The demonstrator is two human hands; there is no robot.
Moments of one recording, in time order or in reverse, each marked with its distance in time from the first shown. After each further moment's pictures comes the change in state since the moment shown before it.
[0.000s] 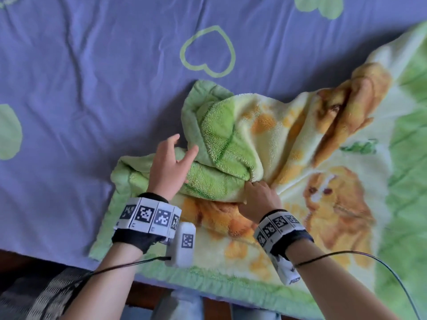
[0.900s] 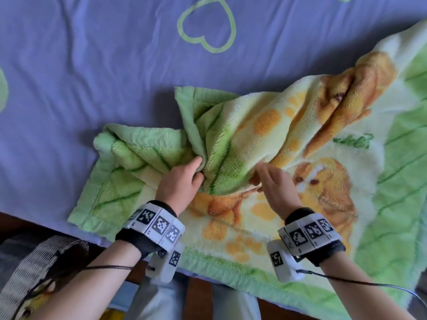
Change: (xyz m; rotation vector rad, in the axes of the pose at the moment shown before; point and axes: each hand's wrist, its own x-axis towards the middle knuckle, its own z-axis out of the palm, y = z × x) left_hand -0.068 -0.016 0.065 0.419 -0.118 0.228; right_hand -0.043 0.053 -0.041 0.788 0.142 -0.064
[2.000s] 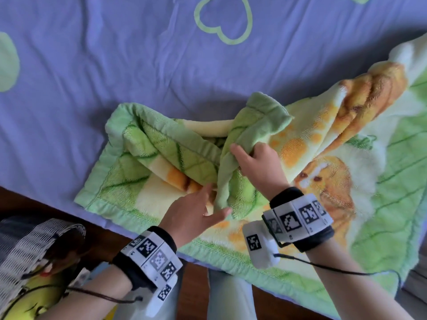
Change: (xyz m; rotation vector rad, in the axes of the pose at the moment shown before) left_hand -0.073 -0.002 0.010 -0.219 -0.306 0.022; right_hand 0.004 -0.071 0.028 -0.056 0.016 0.016
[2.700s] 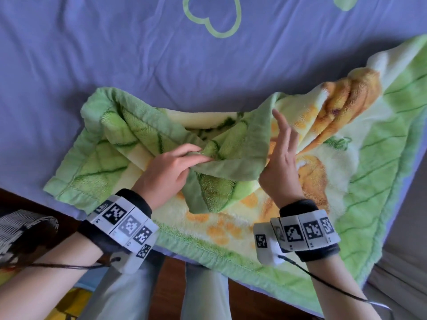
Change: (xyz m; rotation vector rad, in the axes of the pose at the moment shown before) left_hand 0.027 0.012 -0.037 0.131 0.359 0.369; right_hand -0.020 0.040 -0.045 -0.203 0.234 -0.299
